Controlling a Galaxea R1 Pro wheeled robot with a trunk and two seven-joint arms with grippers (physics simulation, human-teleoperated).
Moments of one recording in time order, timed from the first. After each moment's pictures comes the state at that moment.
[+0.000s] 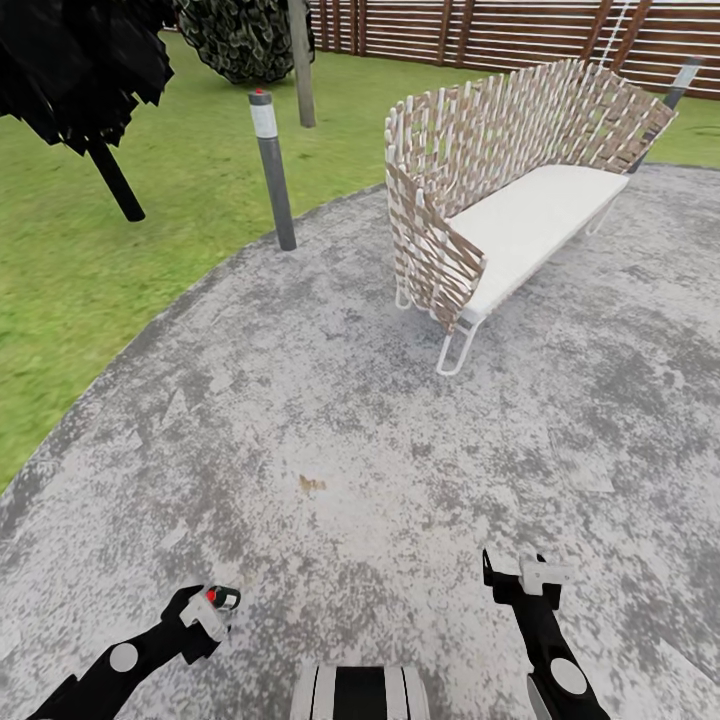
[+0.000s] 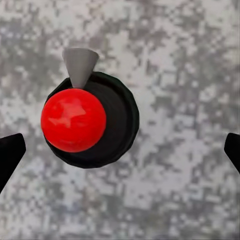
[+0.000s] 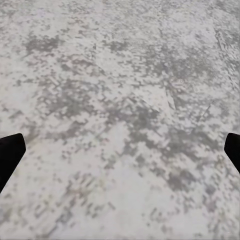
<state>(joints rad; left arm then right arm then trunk) -0.48 0.23 -0.01 -0.40 -0.54 -0.30 -0.34 -0.21 -0.05 -0.01 -0.99 0.01 -0.23 -0.15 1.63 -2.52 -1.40</state>
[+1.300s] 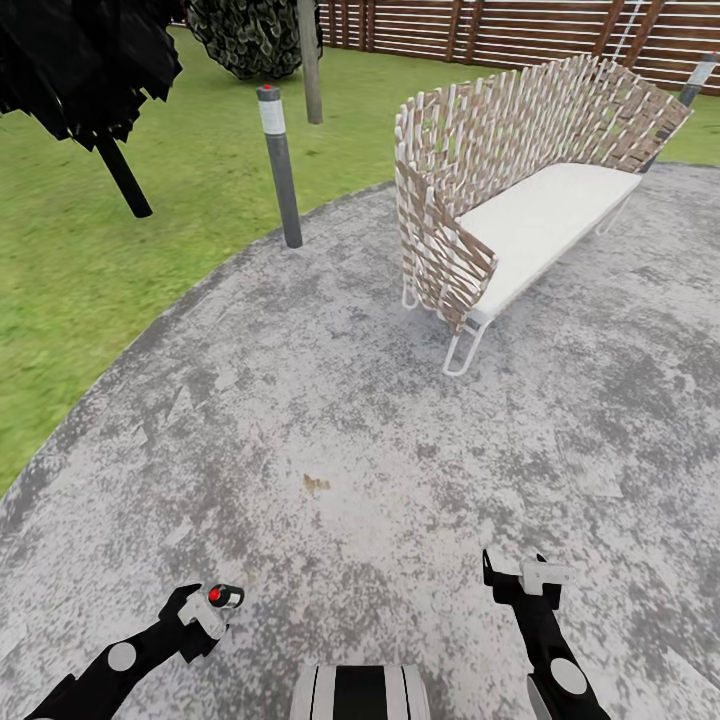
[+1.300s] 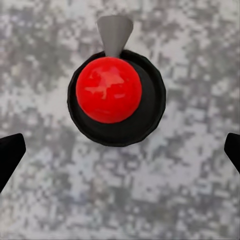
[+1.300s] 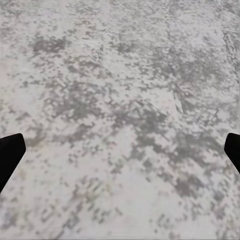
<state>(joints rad) -0.48 0.23 0.00 -0.40 -0.54 -0.30 -0.34 -0.21 -0.05 -0.01 -0.99 0.00 -0.23 -0.15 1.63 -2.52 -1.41</state>
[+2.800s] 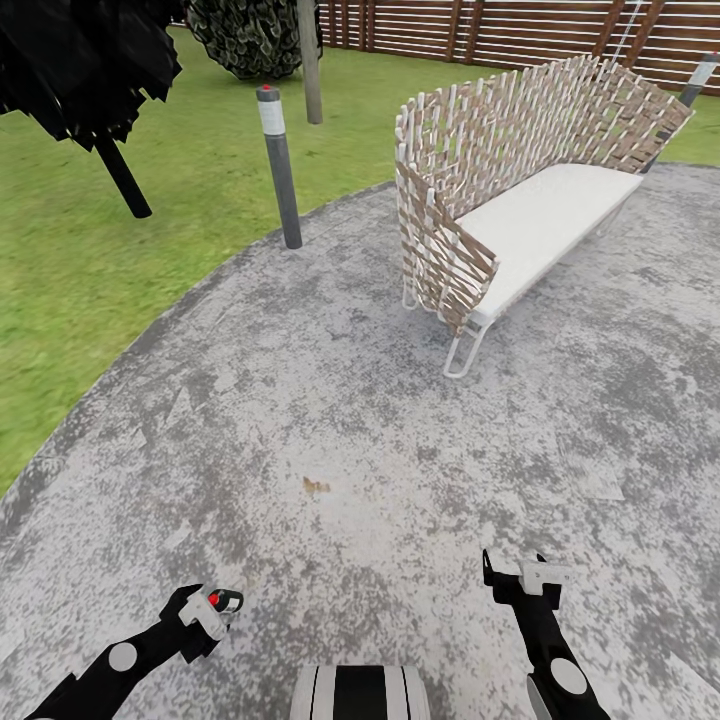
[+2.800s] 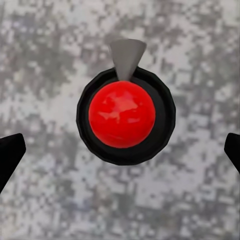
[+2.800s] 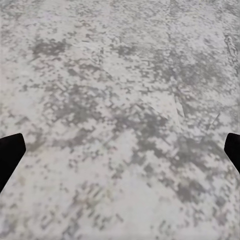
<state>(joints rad) -0.48 0.23 -0.01 -0.40 -0.54 -0.30 -0.34 -0.21 -0.05 -0.01 -0.99 0.00 -0.23 -0.15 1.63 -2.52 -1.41</state>
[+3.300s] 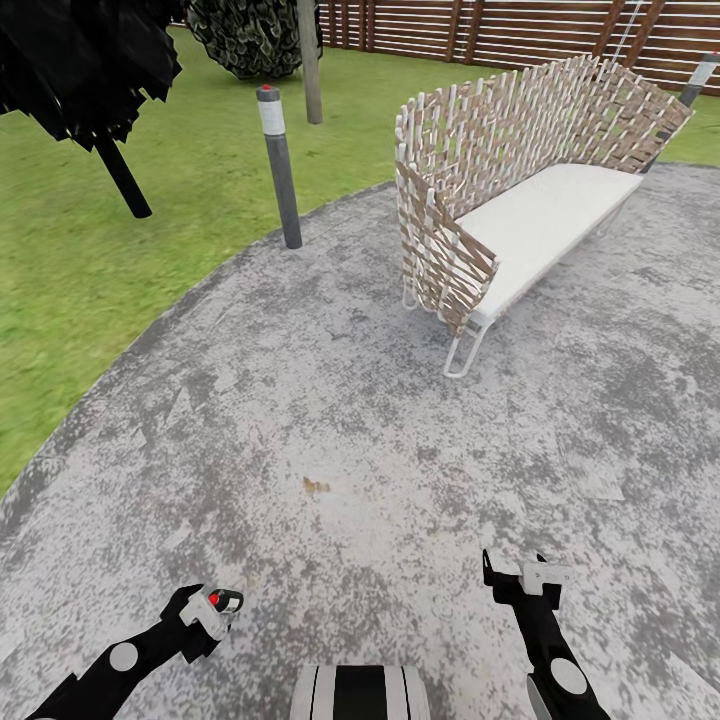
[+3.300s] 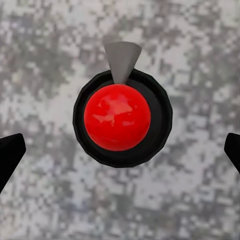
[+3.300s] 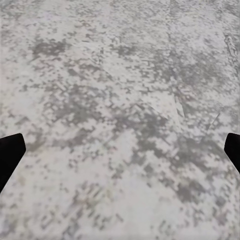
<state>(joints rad) -0.48 0.23 -0.01 -0.40 -0.54 -0.30 -0.34 -0.21 -0.05 -0.01 -0.99 0.00 -0.23 -0.15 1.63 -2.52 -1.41</state>
